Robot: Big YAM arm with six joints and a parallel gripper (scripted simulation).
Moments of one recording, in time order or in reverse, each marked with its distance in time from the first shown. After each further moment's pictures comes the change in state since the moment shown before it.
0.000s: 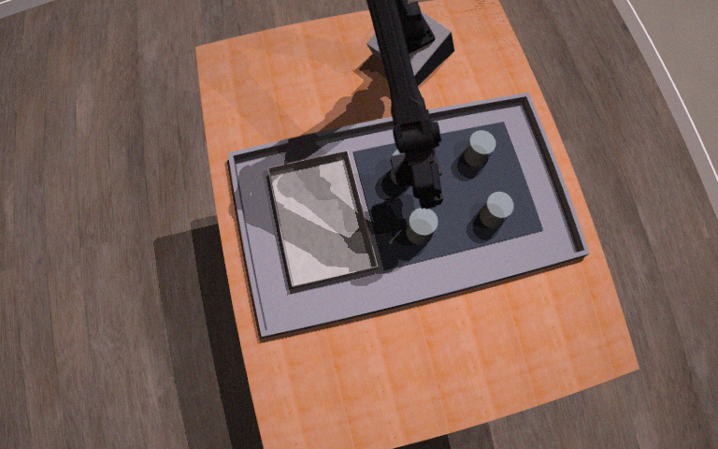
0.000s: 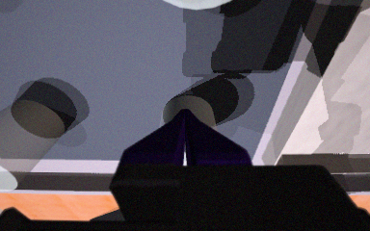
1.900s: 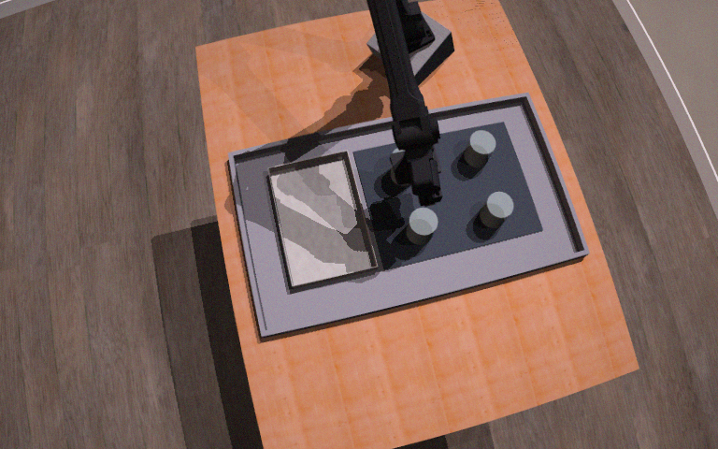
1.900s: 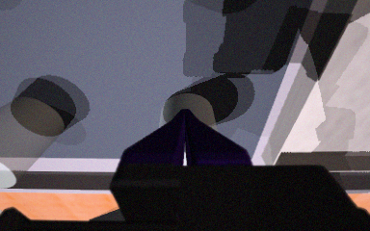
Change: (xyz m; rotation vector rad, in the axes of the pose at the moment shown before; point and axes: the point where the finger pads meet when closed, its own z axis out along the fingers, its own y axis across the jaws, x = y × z) arm 0.004 -0.001 -0.002 0.001 -0.010 0.002
